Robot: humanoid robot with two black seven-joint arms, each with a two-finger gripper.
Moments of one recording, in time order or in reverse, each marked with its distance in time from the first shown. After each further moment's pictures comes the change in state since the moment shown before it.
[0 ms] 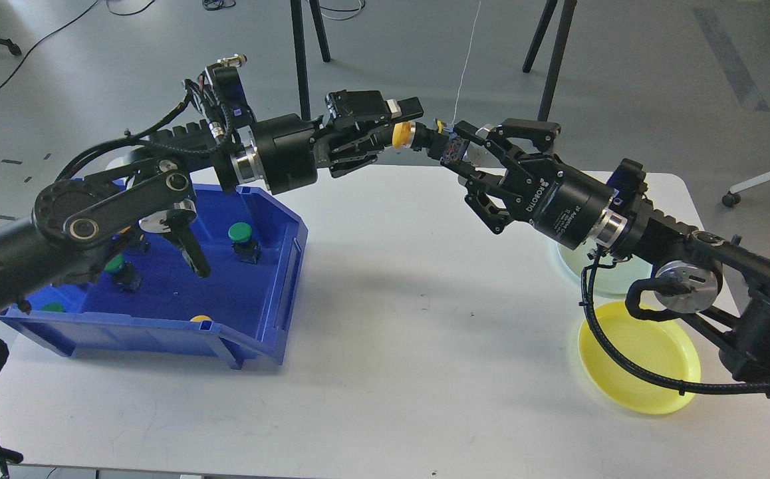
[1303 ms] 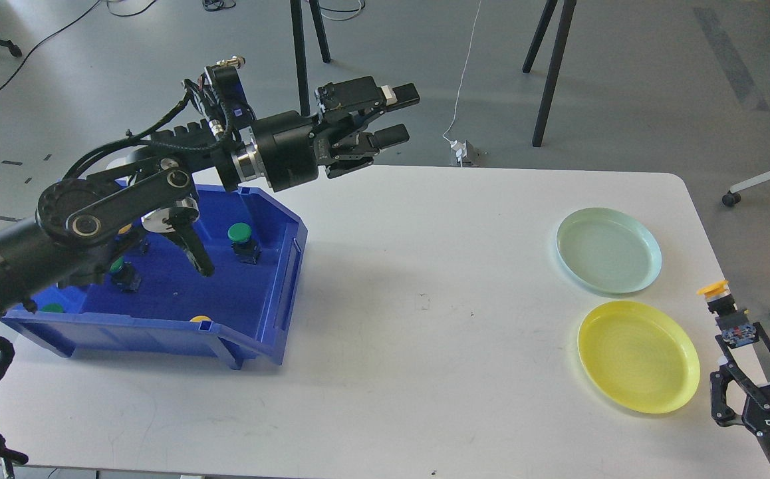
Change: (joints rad) left arm 0.002 -0.011 -0.003 0.020 -0.038 -0.014 -0.001; right arm -1.303 -0.034 0.783 0.154 0.331 0.000 0.114
